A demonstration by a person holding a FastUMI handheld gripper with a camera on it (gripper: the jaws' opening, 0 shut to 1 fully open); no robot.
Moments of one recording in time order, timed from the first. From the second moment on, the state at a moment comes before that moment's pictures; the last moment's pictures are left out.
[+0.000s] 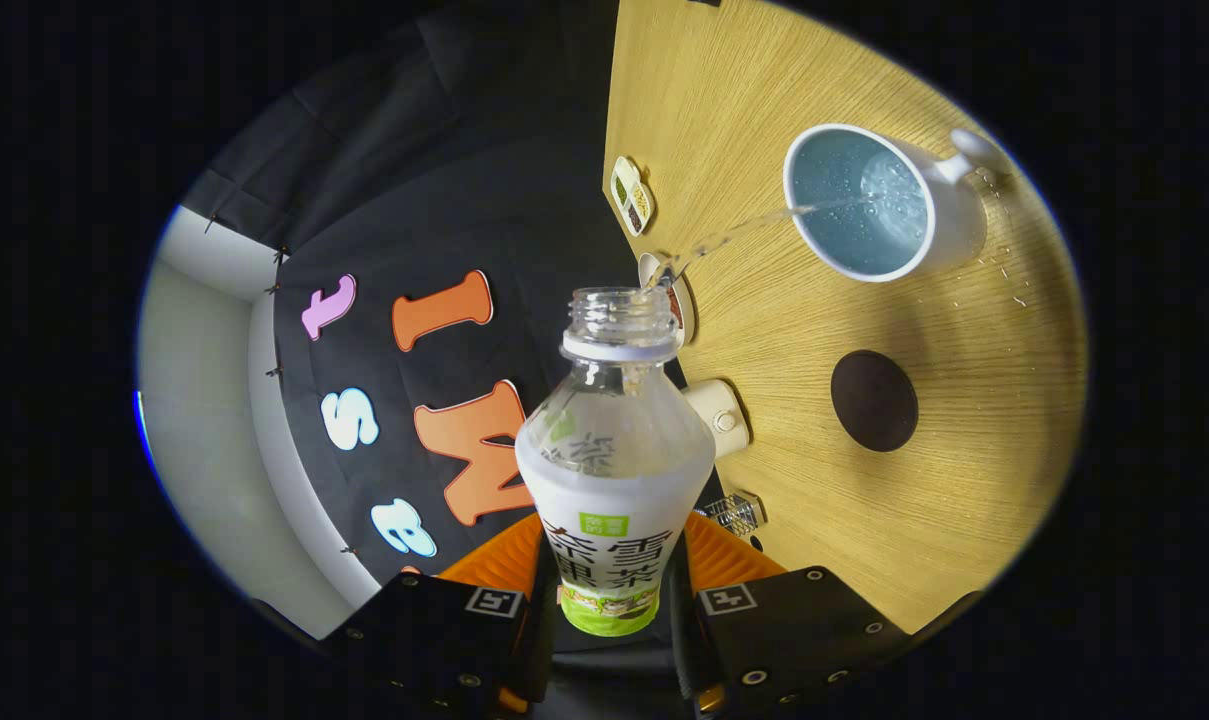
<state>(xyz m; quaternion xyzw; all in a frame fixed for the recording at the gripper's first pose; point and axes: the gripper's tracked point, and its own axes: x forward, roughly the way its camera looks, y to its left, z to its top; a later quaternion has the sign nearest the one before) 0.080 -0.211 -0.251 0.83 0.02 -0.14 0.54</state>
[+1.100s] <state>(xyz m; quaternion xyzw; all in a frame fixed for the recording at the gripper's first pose) 0.081 -0.227 -0.243 0.86 0.00 -0.14 0.49</state>
